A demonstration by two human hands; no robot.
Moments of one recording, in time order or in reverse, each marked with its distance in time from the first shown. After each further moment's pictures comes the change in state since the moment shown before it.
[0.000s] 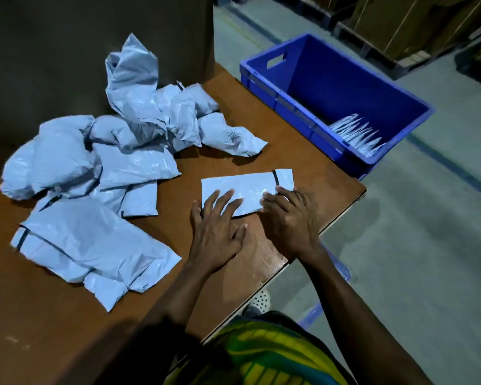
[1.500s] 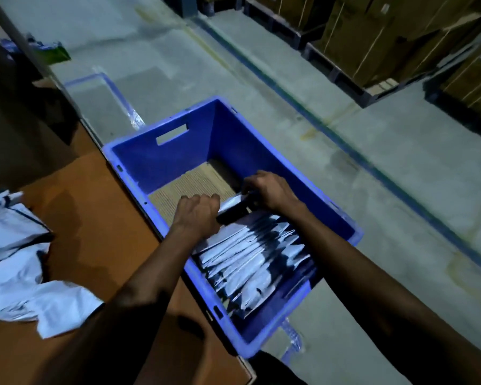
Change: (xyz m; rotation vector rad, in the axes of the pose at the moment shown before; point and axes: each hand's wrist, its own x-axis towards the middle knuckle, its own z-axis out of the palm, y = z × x) left_hand 0.445 0.166 0.121 0.462 -0.501 -0.039; right_hand 0.263 0.441 0.051 0.165 -0.590 0.060
